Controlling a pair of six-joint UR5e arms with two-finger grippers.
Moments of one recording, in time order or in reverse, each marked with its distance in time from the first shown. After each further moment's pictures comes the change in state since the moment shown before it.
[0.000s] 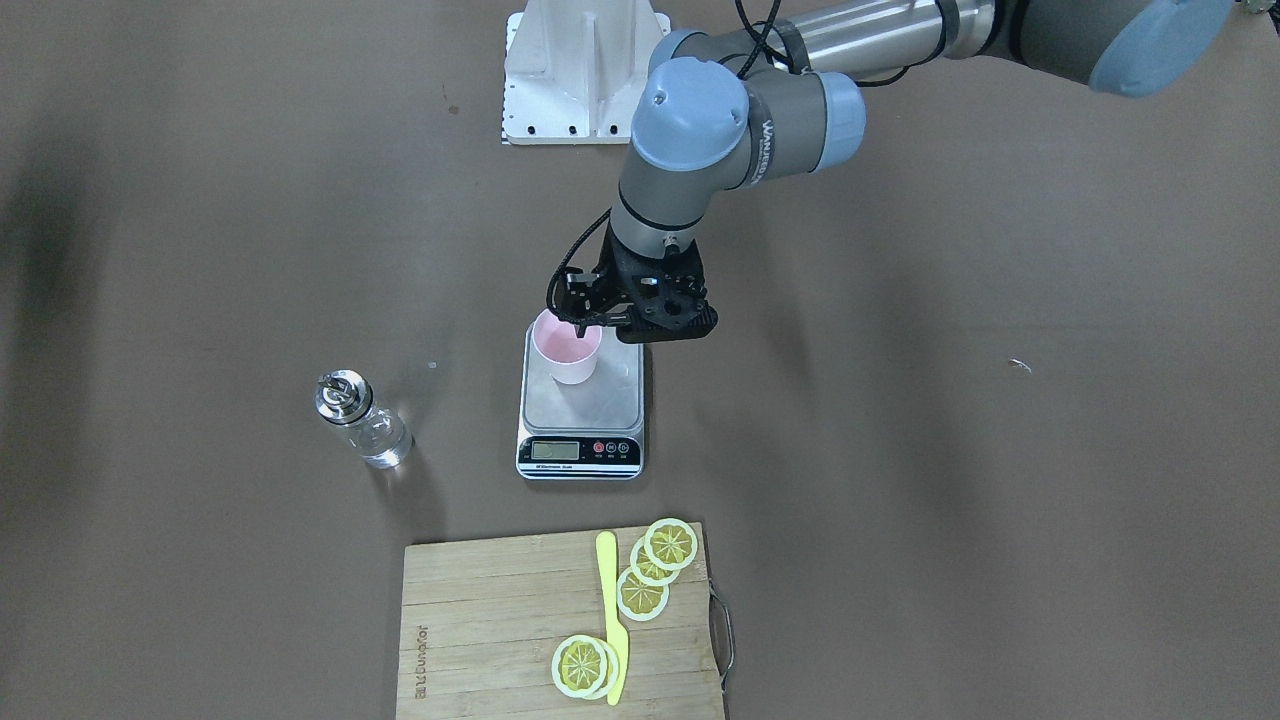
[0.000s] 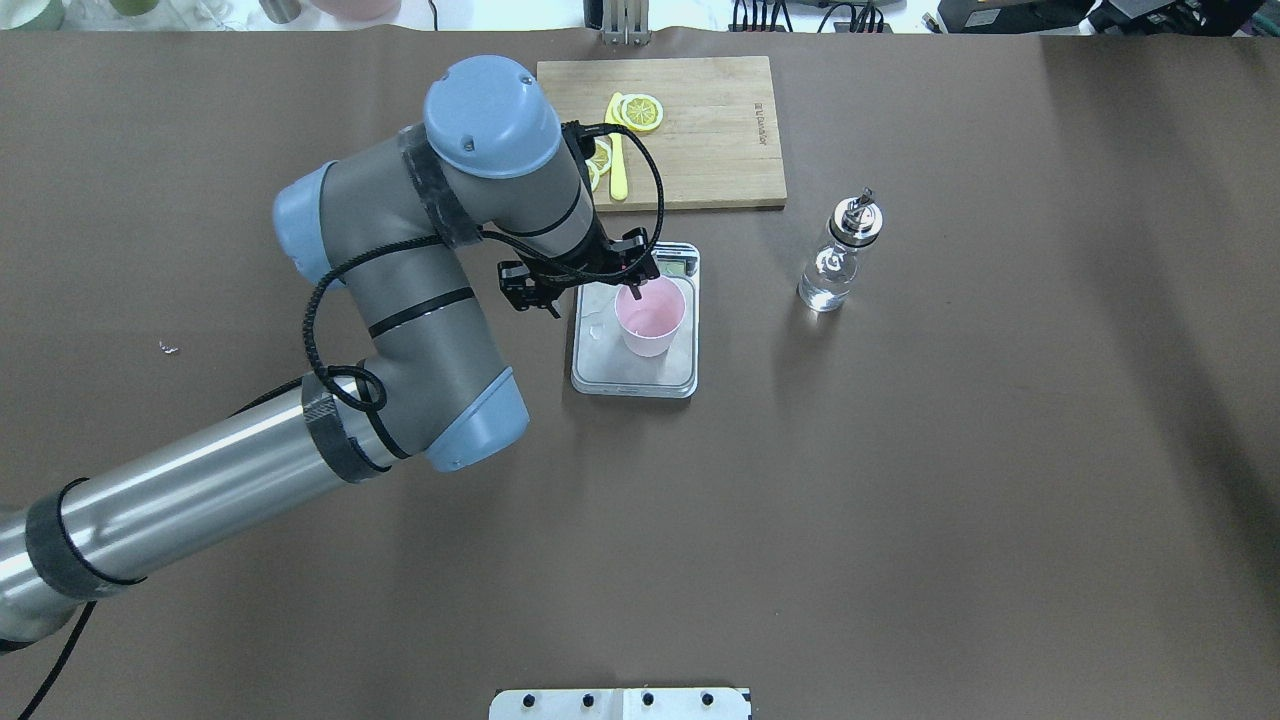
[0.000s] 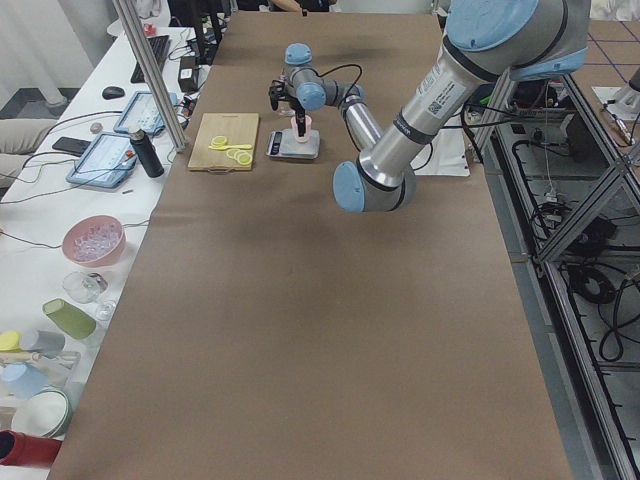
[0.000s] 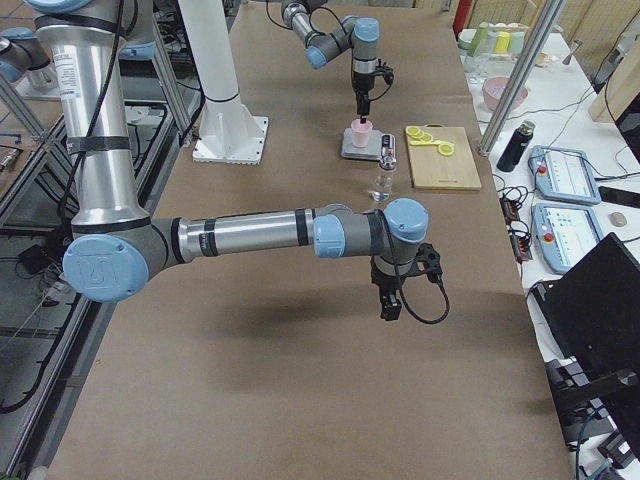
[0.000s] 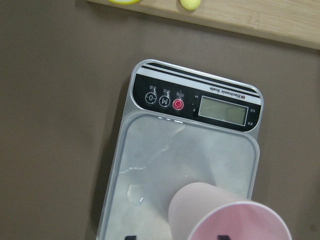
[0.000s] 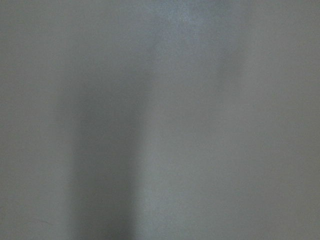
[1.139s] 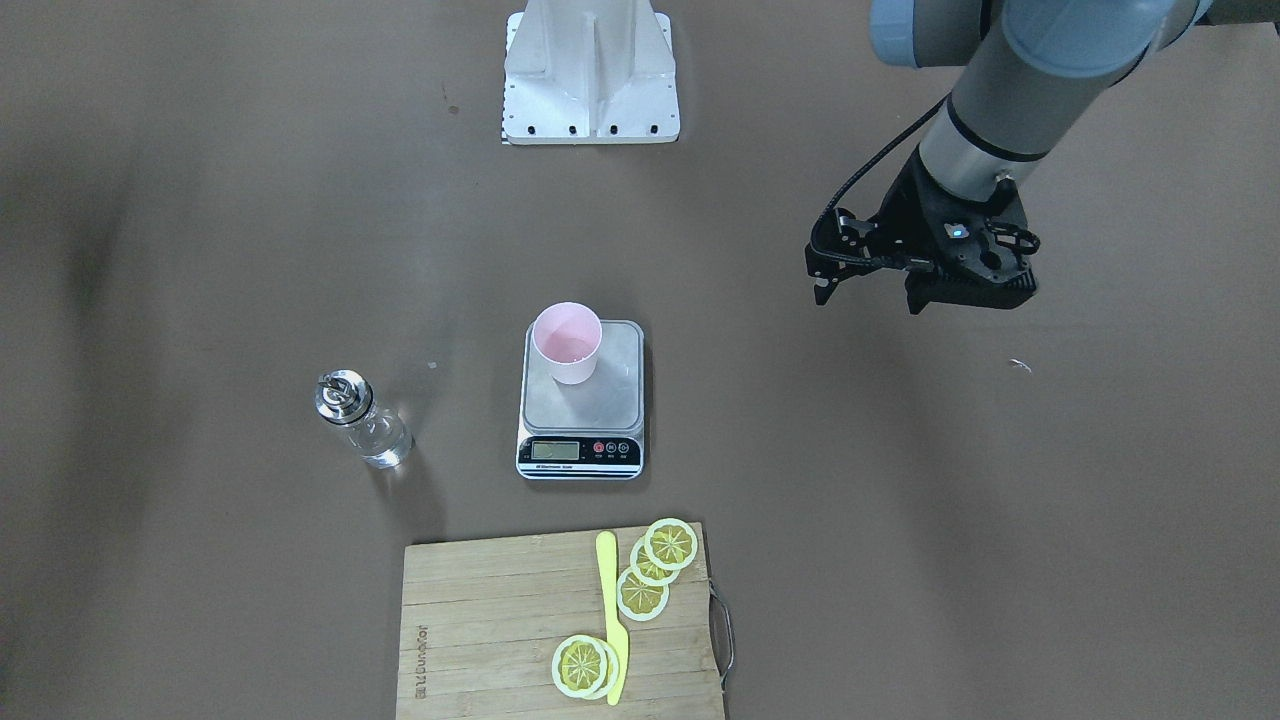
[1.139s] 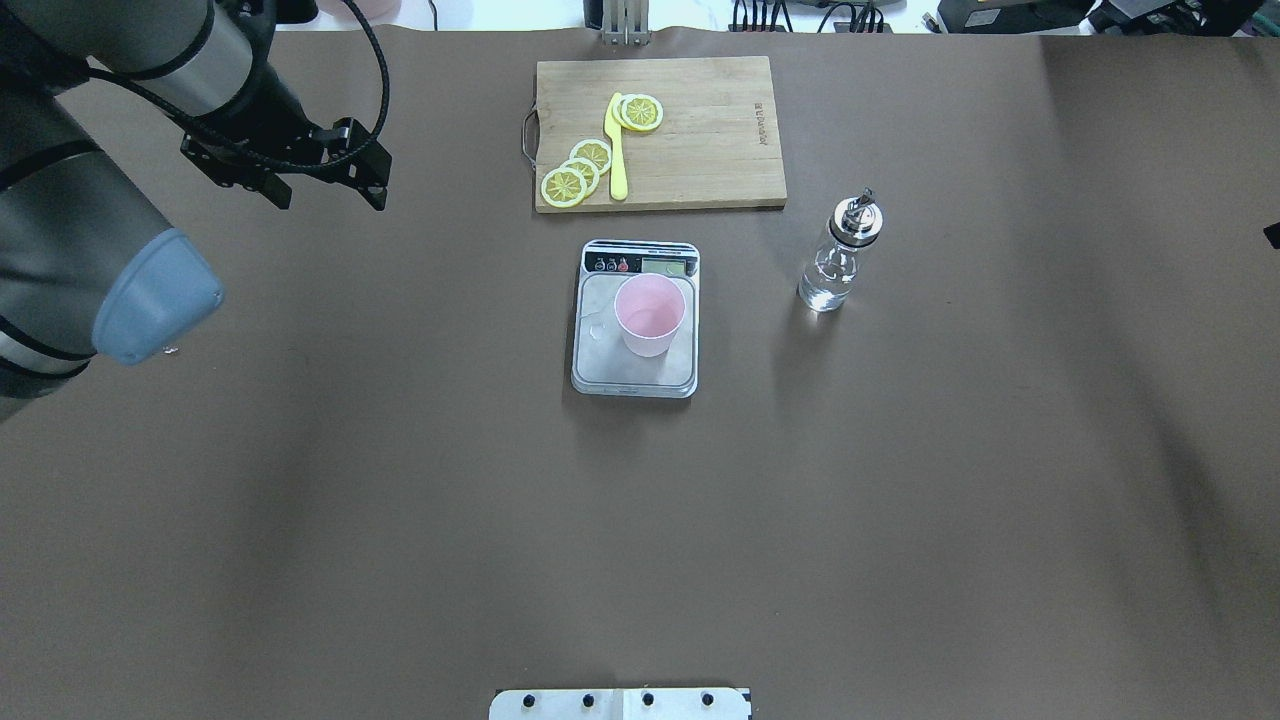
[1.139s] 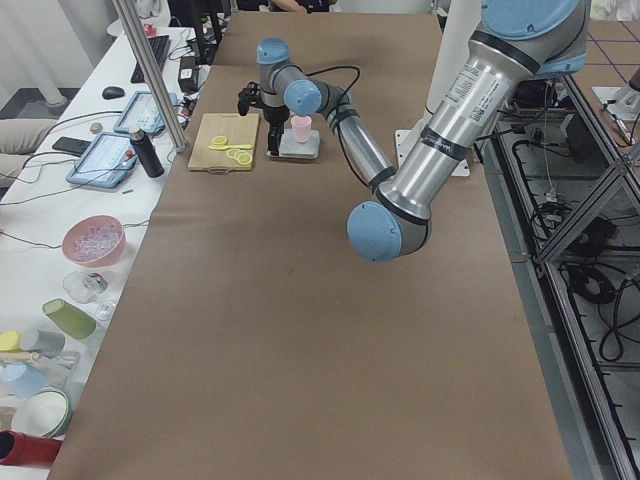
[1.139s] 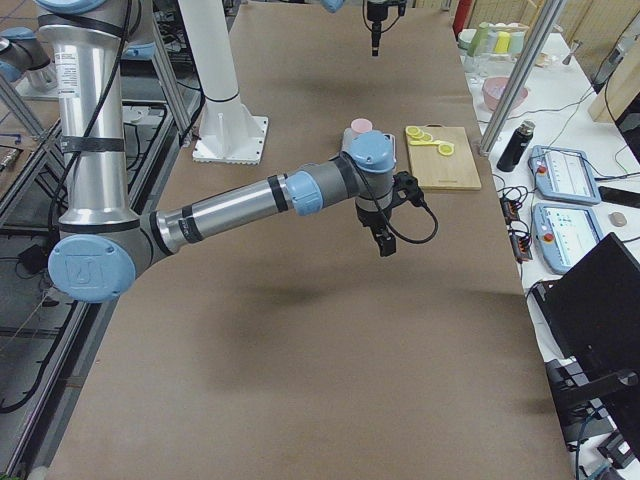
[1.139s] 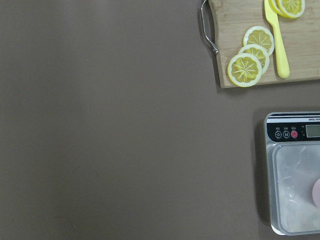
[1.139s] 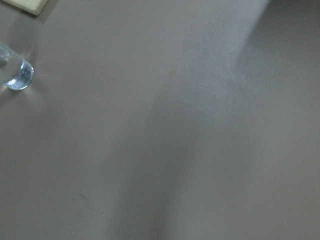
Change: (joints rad) left arm -0.308 0.266 -0.323 0.247 -0.175 0.514; right arm -0.085 -0.114 0.303 0.232 0.060 0.054
